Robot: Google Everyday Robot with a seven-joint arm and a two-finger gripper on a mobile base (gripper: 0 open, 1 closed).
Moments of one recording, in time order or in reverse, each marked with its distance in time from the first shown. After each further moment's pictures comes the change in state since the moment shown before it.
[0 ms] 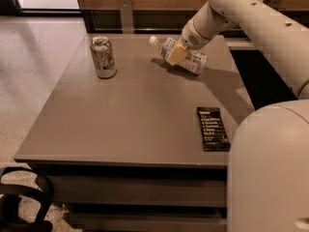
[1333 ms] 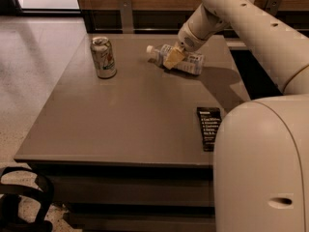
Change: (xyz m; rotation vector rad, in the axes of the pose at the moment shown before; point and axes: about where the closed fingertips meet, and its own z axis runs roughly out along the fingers) arm 0.001 0.009 0.019 -0.075 0.040 0.005
